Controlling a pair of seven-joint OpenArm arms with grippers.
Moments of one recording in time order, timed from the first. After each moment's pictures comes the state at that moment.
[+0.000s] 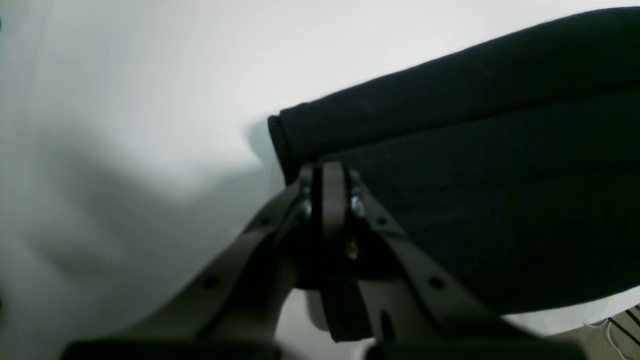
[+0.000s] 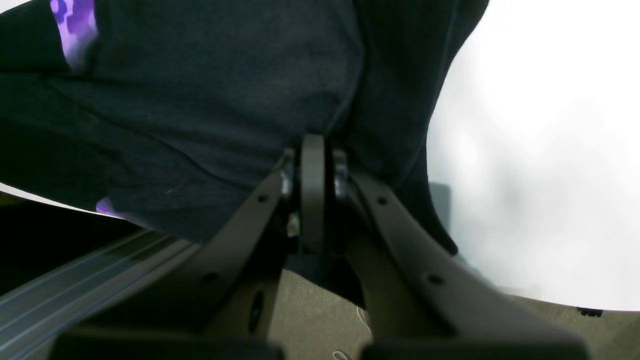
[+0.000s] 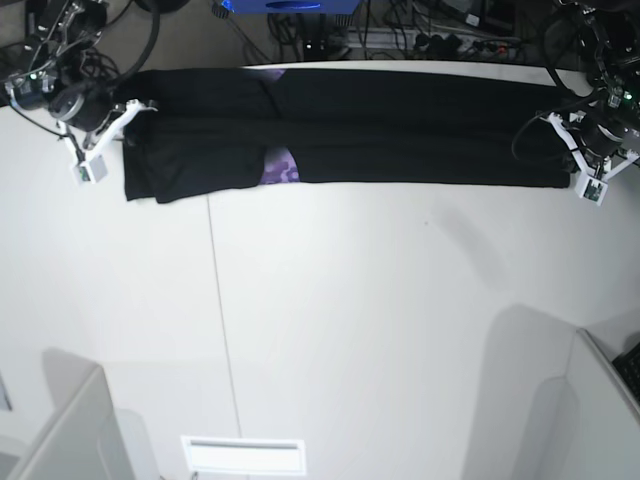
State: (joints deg) left arm 22.8 -23.8 -34.8 103.9 -20.6 -37.5 56.3; right arm -20.0 6.5 33.6 108.9 37.5 31.4 -77.7
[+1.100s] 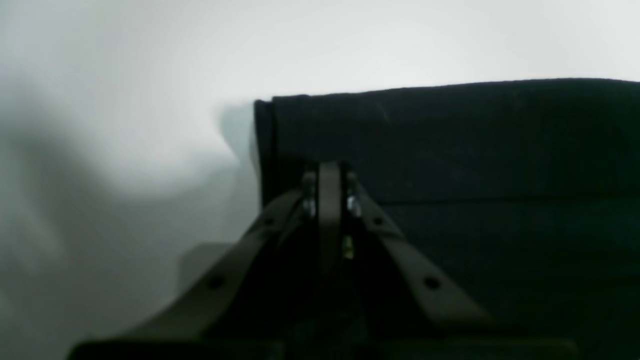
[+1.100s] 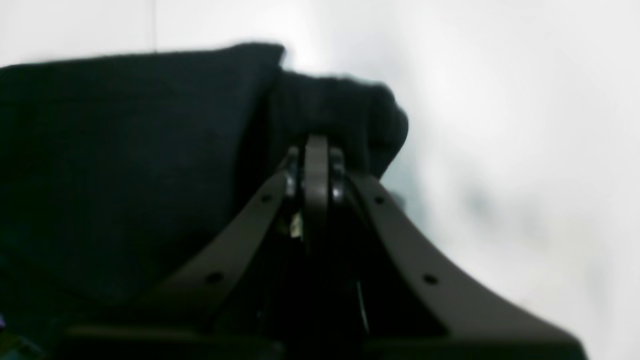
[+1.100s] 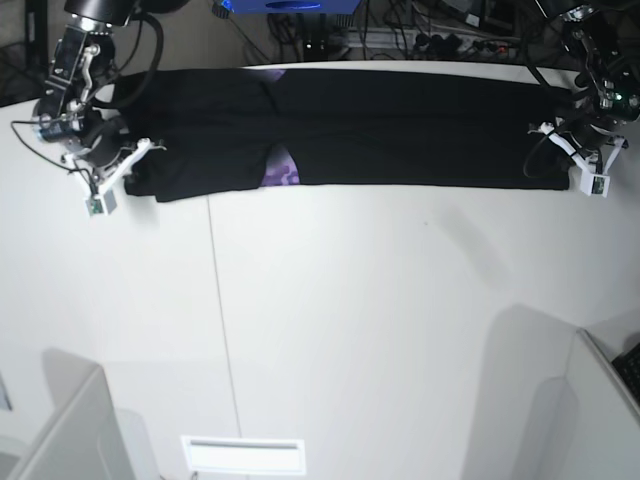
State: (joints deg) left arm 17.6 -17.6 -39.0 90.4 -20.3 -37.3 49.0; right arm -11.9 8.9 24.9 93.3 18.1 29.5 -56.0
